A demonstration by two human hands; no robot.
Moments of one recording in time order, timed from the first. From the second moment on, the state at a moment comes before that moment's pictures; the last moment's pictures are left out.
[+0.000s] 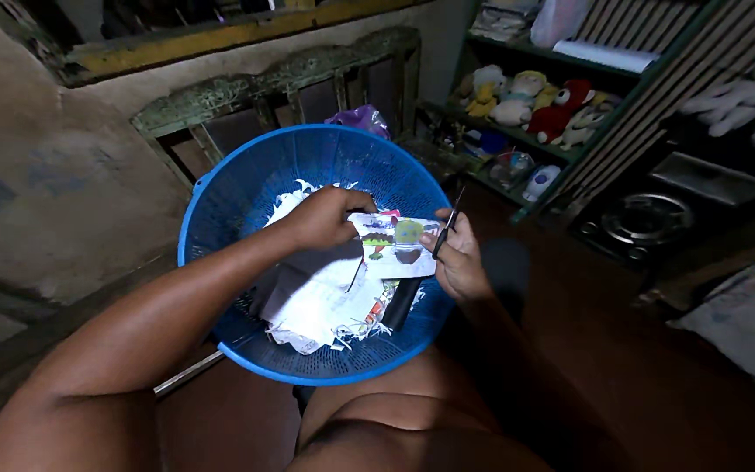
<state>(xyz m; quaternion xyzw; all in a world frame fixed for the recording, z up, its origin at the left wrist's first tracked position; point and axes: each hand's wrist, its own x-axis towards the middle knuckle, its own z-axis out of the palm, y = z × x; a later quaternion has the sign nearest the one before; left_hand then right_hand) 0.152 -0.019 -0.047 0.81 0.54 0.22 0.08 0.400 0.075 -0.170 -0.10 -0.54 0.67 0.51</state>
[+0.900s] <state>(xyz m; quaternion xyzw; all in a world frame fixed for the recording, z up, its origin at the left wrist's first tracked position) 0.160 -0.024 -0.038 0.75 0.53 0.26 0.30 0.395 0.078 -0.171 -0.18 -0.46 0.70 0.51</state>
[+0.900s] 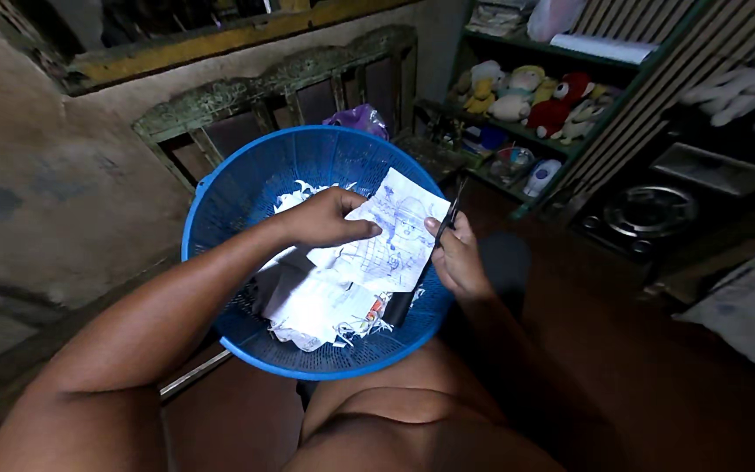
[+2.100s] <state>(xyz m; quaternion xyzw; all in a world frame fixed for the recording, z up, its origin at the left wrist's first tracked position) 0.151 -0.021 -0.037 0.76 0.58 0.27 0.12 0.398 0.077 -0.171 -0.17 -0.45 0.69 0.54</state>
